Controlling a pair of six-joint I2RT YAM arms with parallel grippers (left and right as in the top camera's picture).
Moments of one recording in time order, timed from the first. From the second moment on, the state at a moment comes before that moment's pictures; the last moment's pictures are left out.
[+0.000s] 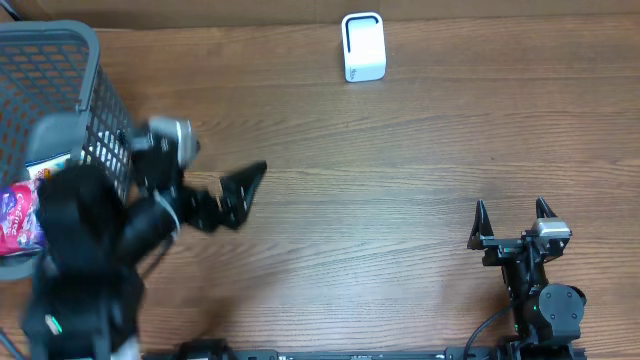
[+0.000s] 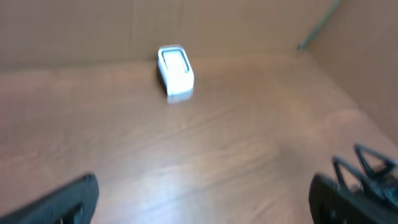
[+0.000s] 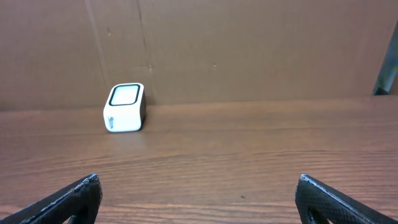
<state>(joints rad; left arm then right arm) 0.07 0.99 1.44 -1.01 0.56 -0.01 0.04 0.01 0.02 -0.03 0.00 0.07</state>
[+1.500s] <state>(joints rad) 0.64 1.83 2.33 -1.28 -0.25 -0.31 0.04 0.01 0.02 -0.04 0.00 0.07</state>
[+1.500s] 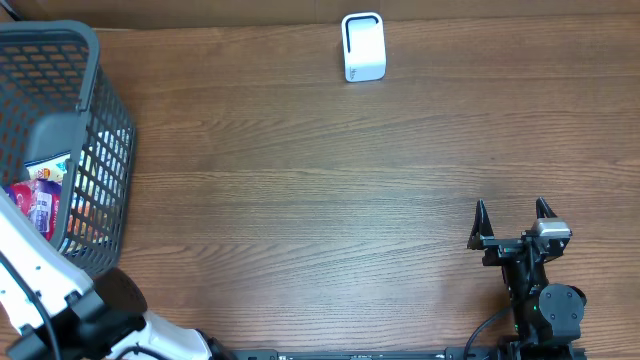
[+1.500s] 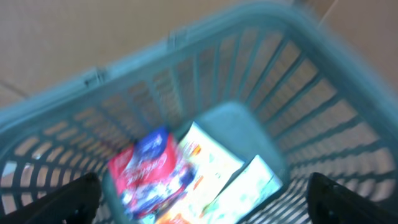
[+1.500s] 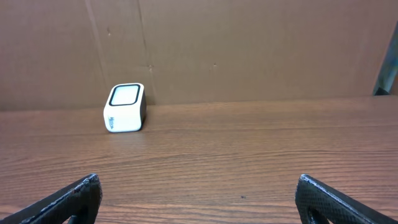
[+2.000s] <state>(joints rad) 0.66 2.14 2.33 -1.47 -0.33 -0.26 0.04 0.01 0.02 -0.03 0.00 0.07</state>
